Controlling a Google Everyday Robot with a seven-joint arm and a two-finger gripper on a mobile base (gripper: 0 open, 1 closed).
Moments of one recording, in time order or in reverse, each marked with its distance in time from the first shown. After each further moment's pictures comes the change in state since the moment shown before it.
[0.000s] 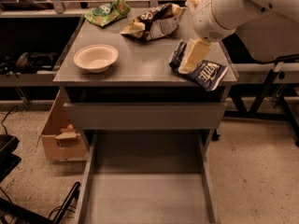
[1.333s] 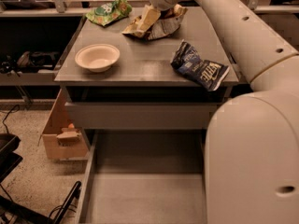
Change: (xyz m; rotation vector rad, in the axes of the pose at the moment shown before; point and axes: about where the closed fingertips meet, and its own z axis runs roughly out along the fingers) arm -0.072 -0.165 0.152 0.232 -0.193 -0.067
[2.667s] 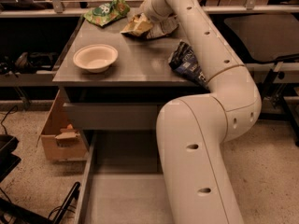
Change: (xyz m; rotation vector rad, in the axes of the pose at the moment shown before) arm 0.046 0.029 0.092 -0.121 0.082 0.185
